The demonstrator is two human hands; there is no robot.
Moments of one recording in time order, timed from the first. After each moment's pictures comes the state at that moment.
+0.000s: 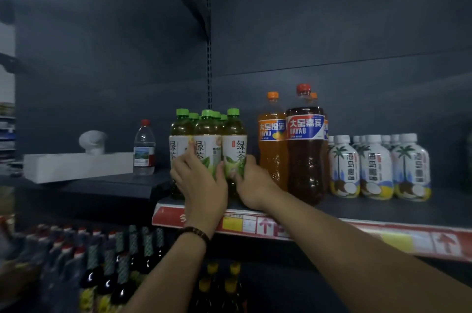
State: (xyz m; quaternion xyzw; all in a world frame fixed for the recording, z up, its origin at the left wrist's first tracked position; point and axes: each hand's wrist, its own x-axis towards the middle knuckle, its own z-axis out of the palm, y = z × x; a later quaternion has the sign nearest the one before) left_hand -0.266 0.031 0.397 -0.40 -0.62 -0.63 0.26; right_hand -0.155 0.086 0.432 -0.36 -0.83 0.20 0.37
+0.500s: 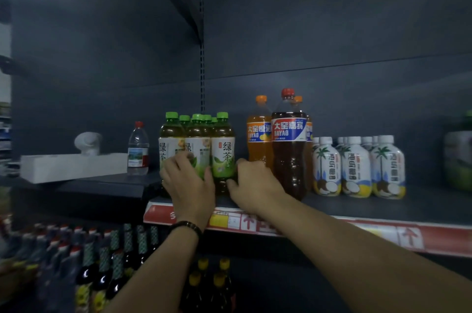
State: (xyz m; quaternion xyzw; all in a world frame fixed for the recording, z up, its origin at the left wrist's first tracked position) left_hand -0.253 0.022 0.400 -0.37 -0.65 -0.59 0.31; right_hand -0.105 0.045 0.447 -0.37 -0.87 0.03 0.33
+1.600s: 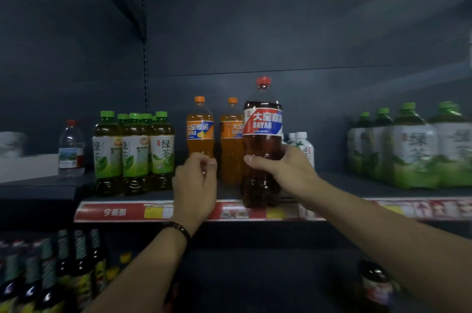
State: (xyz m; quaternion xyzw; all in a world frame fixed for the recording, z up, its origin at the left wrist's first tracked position) left_hand -0.116 0.015 0.402 -0.56 -0.53 -0.63 0.10; right_hand 0.100 0.025 0.451 -0.30 -0.73 0.34 0.52
